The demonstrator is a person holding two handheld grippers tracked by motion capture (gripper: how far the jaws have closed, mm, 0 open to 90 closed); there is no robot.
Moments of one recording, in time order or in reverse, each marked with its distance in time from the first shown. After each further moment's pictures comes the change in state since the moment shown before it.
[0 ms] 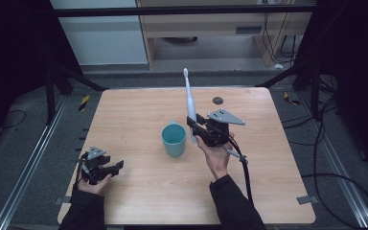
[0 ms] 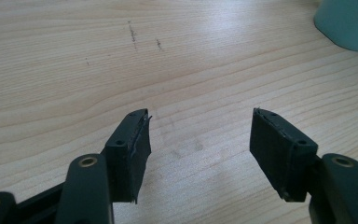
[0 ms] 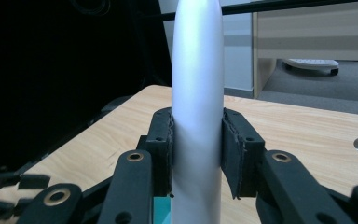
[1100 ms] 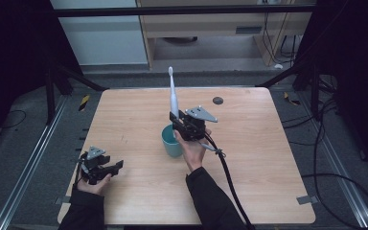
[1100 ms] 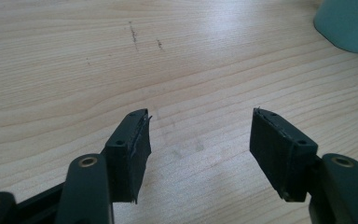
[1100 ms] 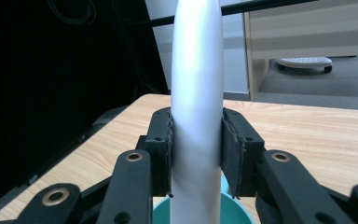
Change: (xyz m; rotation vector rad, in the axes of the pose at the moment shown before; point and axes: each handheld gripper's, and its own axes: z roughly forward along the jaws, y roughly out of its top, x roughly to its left) left arm 0.001 0.000 0.000 -0.003 -0.005 -0.005; right arm 0.026 -0.016 0.068 -0.029 -0.057 0.054
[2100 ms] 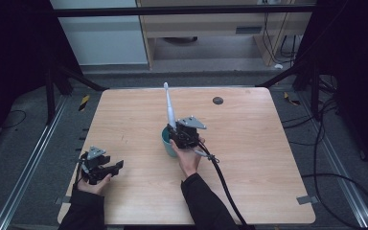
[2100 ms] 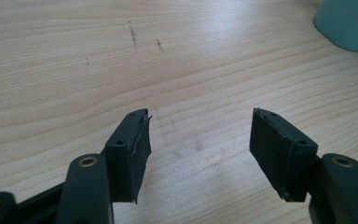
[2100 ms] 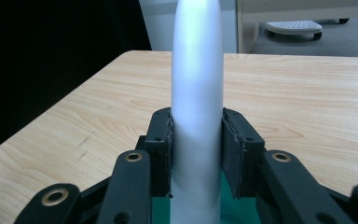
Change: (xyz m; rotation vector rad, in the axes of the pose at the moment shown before) left arm -0.001 0.000 0.000 0.001 -0.001 0.001; right arm 0.003 -0.043 0.024 0.127 -0.063 -0.013
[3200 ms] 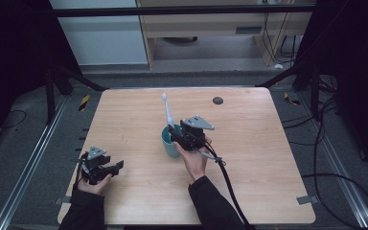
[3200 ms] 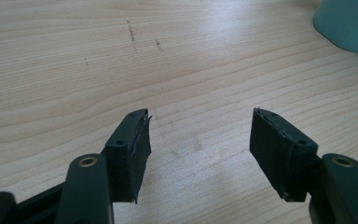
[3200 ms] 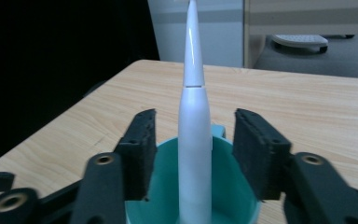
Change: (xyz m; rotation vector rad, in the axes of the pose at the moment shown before) left arm -0.001 0.000 0.000 0.000 0.000 0.003; right arm -0.002 0.015 -0.033 -0.029 0.039 -0.038
